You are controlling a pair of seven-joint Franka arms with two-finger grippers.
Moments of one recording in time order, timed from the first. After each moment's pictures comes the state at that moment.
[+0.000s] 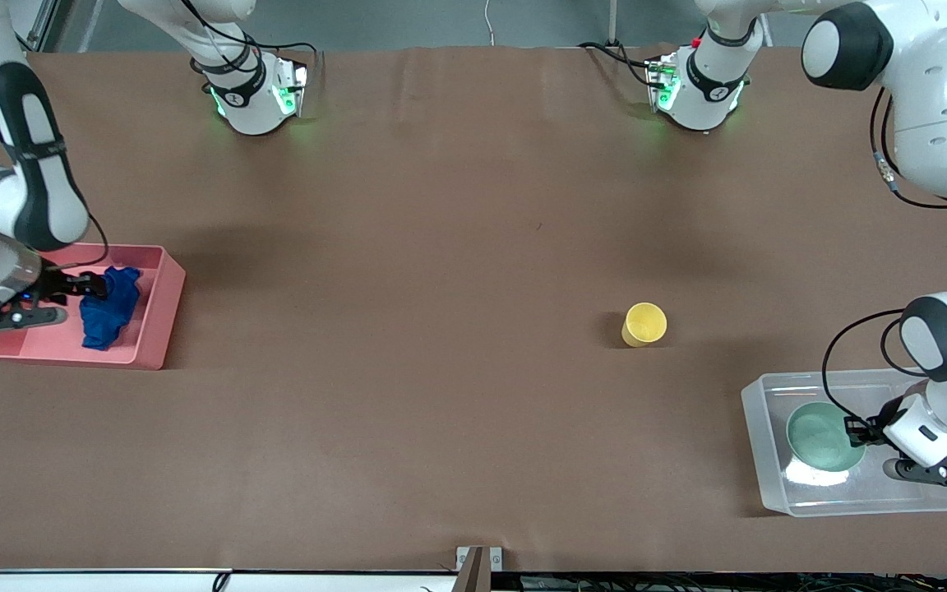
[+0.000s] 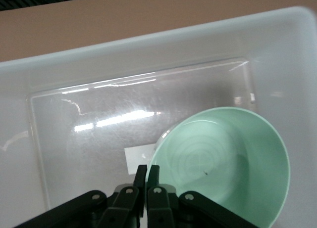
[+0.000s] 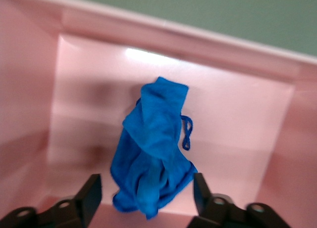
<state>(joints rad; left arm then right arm) 0.13 0.88 0.02 -1.18 -0.02 2.22 0.29 -0.12 0.26 -0.28 -2.09 -0.03 2.31 -0.48</state>
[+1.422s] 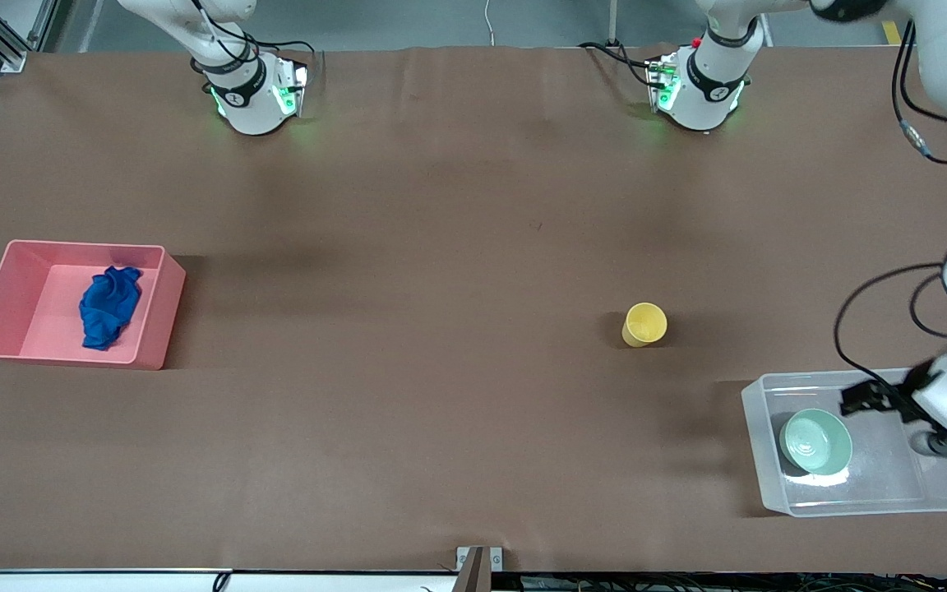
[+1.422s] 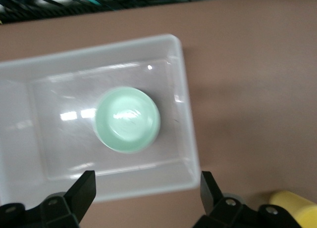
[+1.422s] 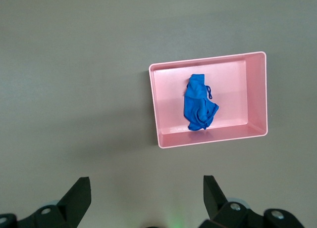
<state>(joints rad) 0.05 0.52 -0.03 -1.38 -0.02 1.99 0.16 -0.11 0.00 -0.06 -1.46 -0.03 1.43 -0.01</state>
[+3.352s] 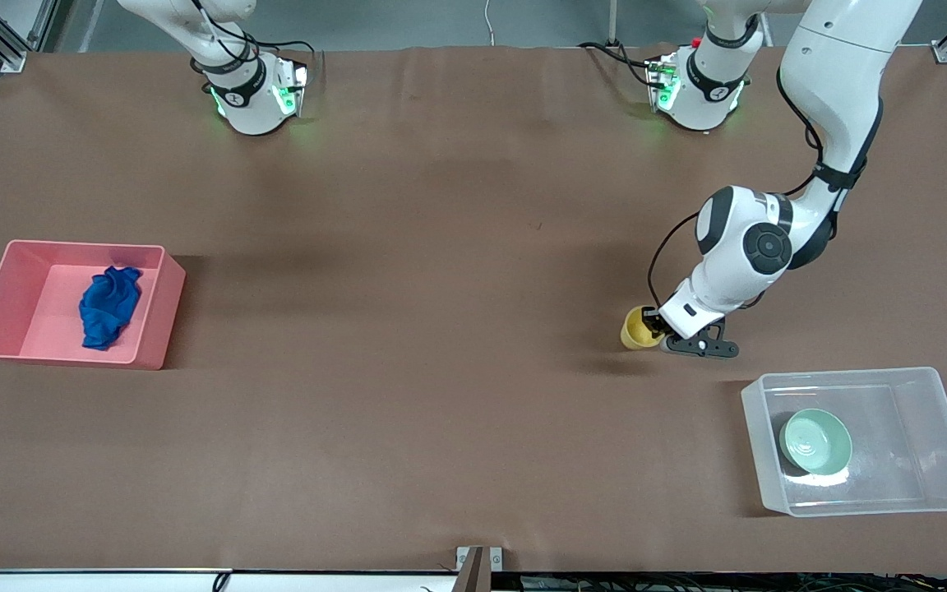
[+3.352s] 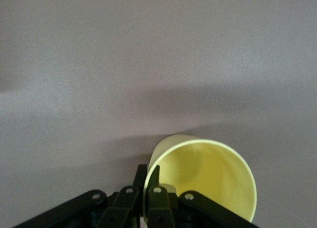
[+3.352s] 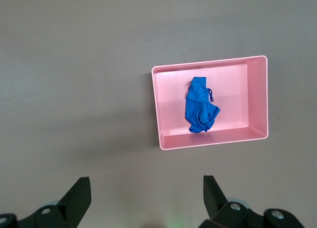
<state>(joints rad) -0.04 0.44 -0.24 -2.10 -0.02 2.63 -0.14 -0.10 0.00 -0.06 -1.45 -0.03 1.43 -0.01</state>
